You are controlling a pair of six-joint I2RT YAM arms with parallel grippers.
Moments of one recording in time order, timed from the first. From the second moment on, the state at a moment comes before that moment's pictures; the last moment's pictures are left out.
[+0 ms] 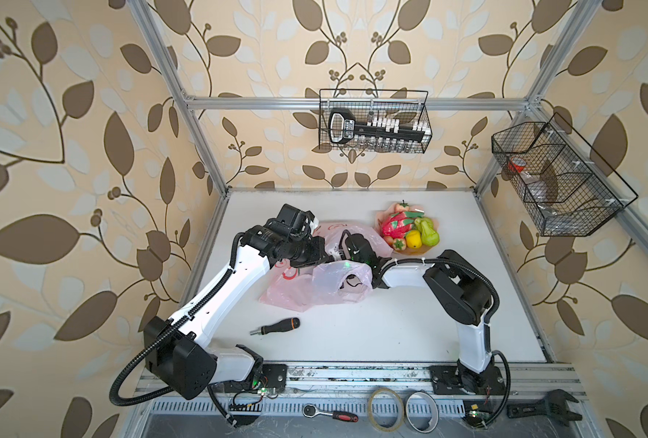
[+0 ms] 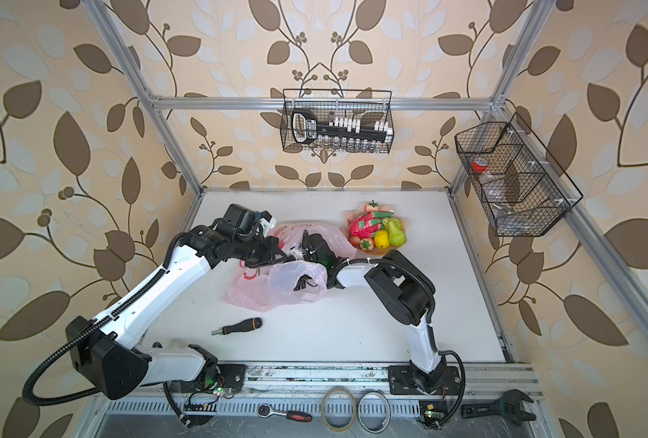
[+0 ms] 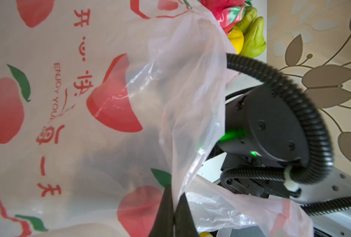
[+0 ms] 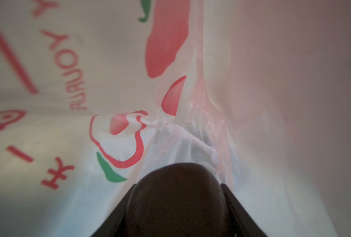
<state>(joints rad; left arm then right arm) -0.45 1.32 1.27 -0.89 0.40 -0.58 0.76 2.04 1.14 0.44 -0.86 1.30</state>
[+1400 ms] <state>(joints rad) -0.45 1.32 1.24 -0.87 0.34 -0.61 0.68 1.93 1.12 0.29 -0.89 1.23</state>
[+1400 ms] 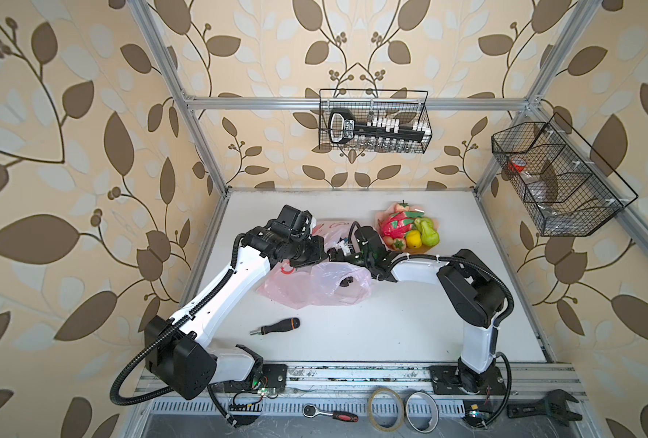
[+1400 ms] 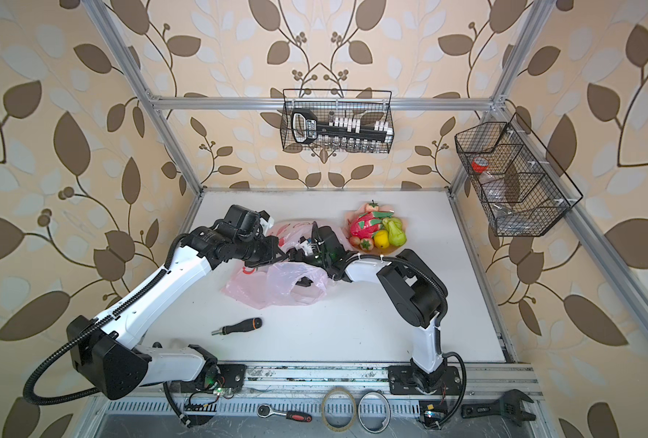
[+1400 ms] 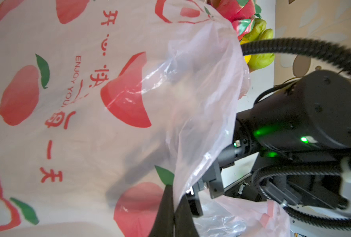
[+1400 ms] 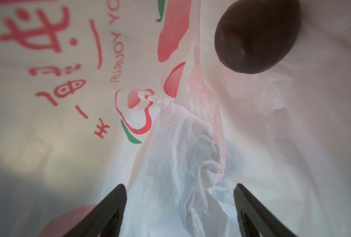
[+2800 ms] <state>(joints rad) -0.45 1.31 1.22 -0.85 0.31 -0.63 0.41 1.21 0.85 -0.44 -0.68 0.70</state>
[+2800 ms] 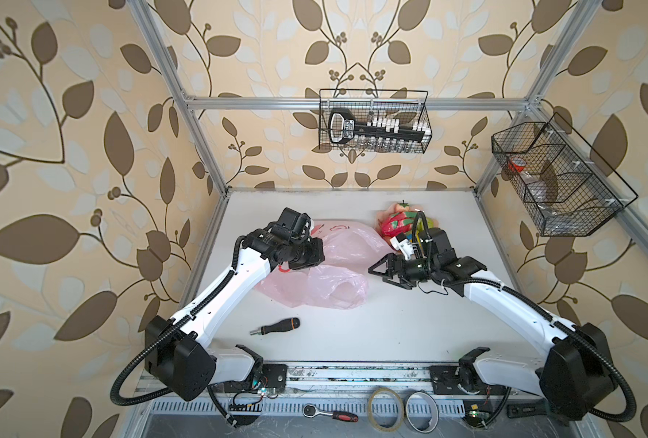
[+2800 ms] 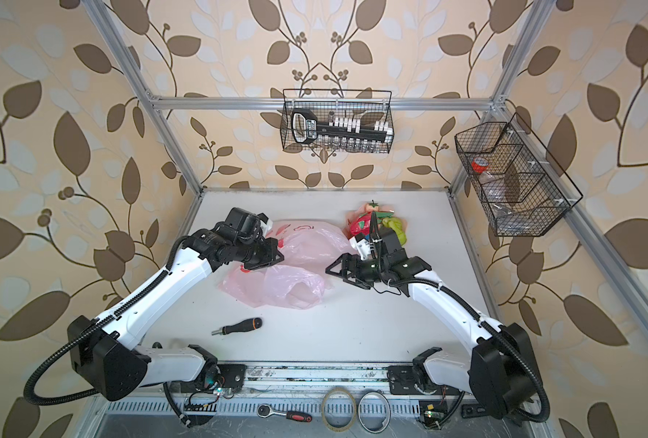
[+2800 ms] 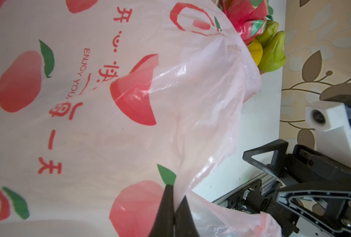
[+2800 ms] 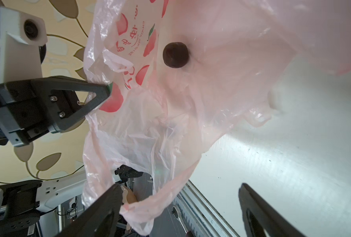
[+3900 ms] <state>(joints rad) -0.45 1.29 1.22 -0.84 0.31 -0.61 0.00 1.02 1.17 -0.82 -0.50 0.44</state>
